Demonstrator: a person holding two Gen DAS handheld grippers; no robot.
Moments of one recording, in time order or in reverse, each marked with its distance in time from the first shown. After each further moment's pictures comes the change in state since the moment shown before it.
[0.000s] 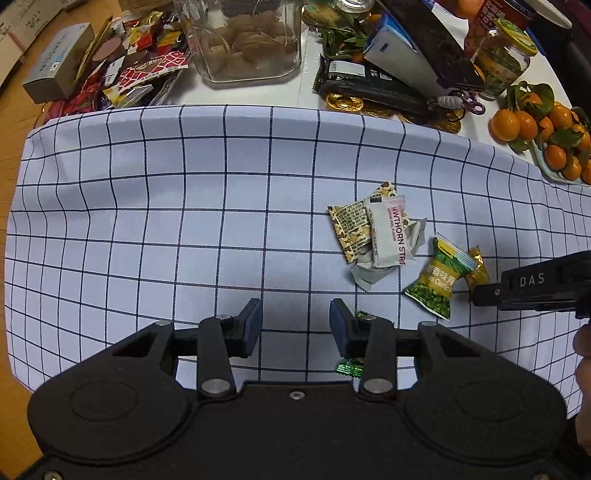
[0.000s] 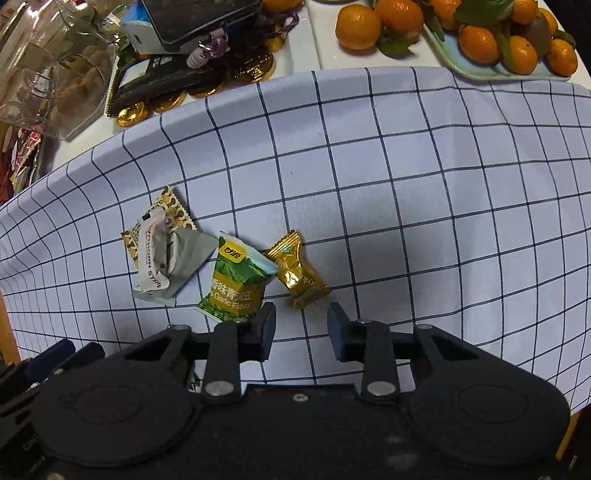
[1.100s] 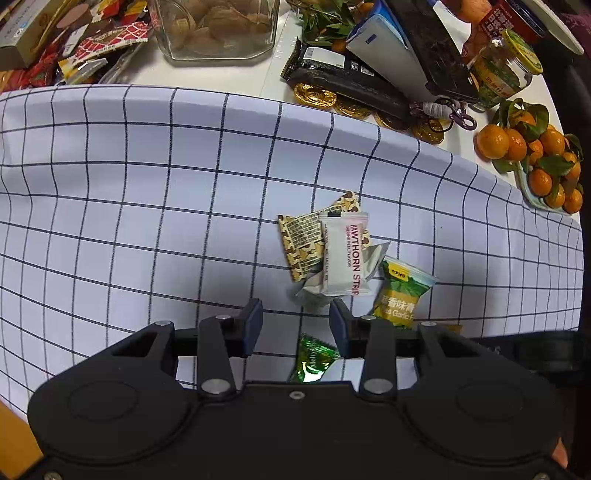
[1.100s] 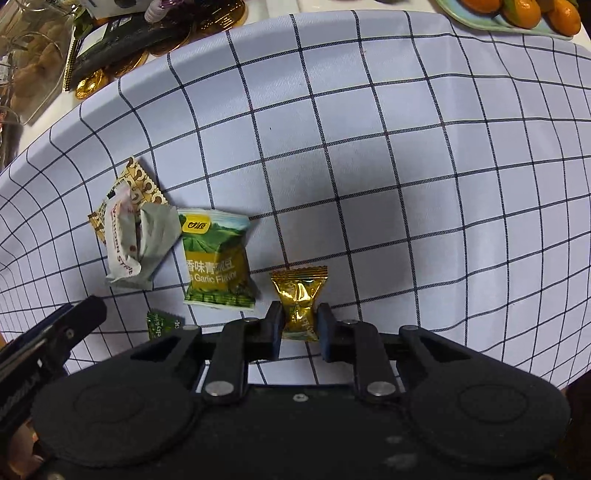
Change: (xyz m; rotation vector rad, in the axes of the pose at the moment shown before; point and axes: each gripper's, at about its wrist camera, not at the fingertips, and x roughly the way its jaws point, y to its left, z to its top) left arm 0.029 -0.013 0.024 -0.084 0.060 -0.141; right arm 0.027 -0.008 -0.002 0.058 0.141 -0.066
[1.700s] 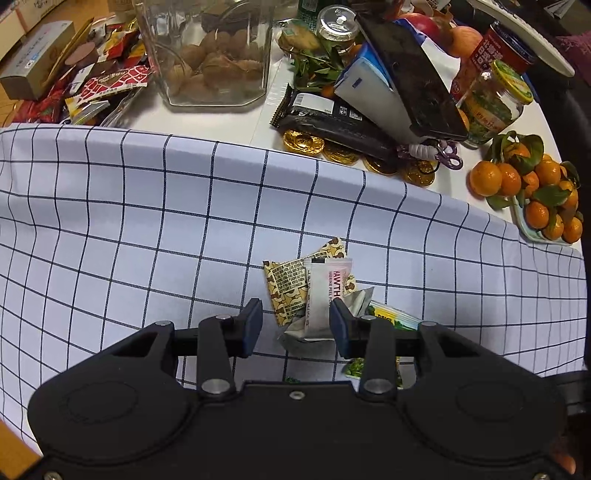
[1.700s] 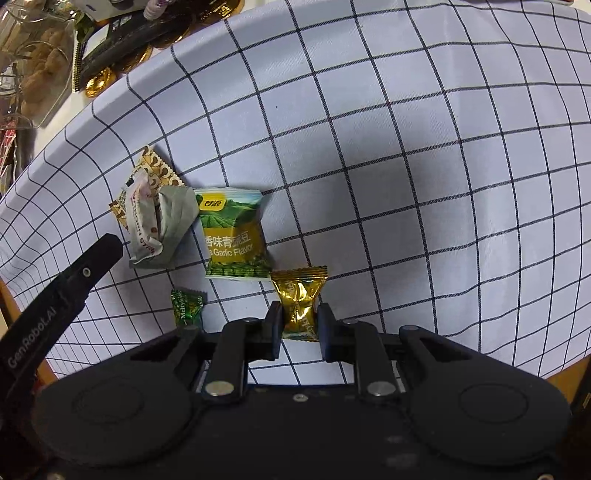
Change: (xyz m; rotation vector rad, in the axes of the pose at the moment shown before) left arm -0.003 -0.018 0.001 0.007 -0.153 0.044; right arm -0.014 -0.006 -0.004 0.053 0.093 0.074
